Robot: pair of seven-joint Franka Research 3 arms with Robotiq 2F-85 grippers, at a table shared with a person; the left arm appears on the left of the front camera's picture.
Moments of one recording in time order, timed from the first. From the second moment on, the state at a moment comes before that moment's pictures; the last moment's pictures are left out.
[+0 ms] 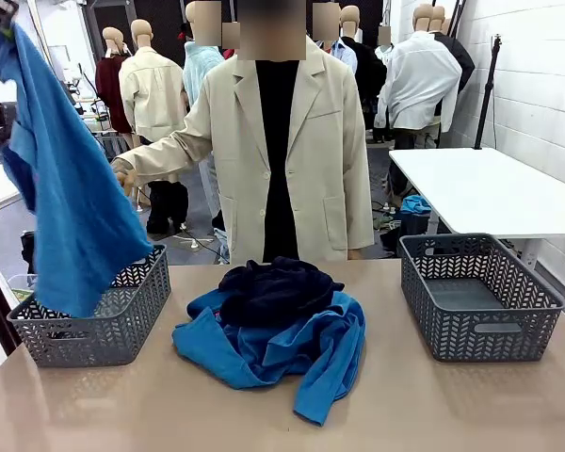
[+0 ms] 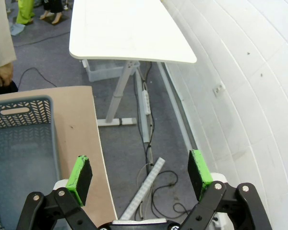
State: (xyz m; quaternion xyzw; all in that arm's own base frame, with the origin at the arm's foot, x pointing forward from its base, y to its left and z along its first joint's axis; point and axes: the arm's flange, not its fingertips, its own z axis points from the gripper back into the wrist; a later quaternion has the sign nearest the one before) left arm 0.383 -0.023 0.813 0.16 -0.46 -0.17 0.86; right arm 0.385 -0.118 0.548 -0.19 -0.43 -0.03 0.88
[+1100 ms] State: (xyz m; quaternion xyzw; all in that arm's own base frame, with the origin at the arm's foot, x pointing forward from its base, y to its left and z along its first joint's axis) left arm 0.454 0.058 0.697 0.07 -0.30 -0.12 0.94; right arm 0.385 -0.118 0.548 -0.19 -0.43 -0.03 0.88
